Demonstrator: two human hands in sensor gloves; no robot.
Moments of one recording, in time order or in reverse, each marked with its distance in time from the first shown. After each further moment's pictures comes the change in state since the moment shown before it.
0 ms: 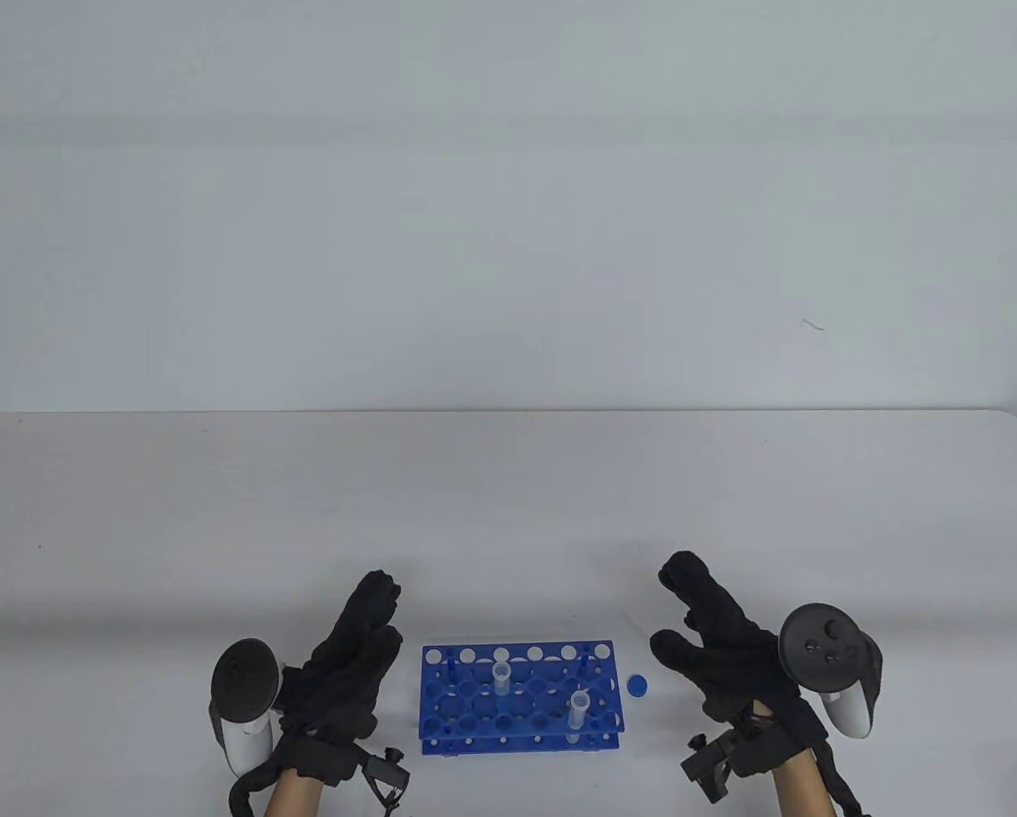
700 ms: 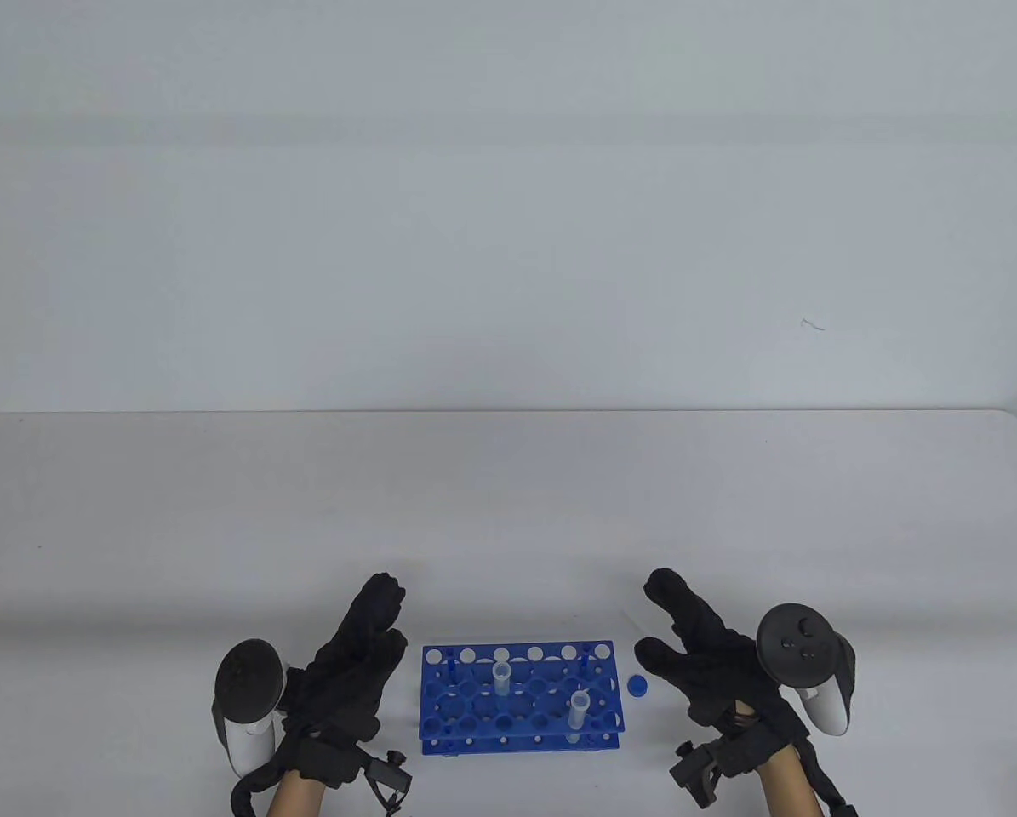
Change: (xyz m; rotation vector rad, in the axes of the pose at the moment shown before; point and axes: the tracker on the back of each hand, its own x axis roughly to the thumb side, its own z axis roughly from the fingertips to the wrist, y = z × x) left_hand -0.001 -0.003 0.000 -0.016 -0.001 -0.006; right_hand -0.020 0.013 -0.003 -0.012 0.074 0.045
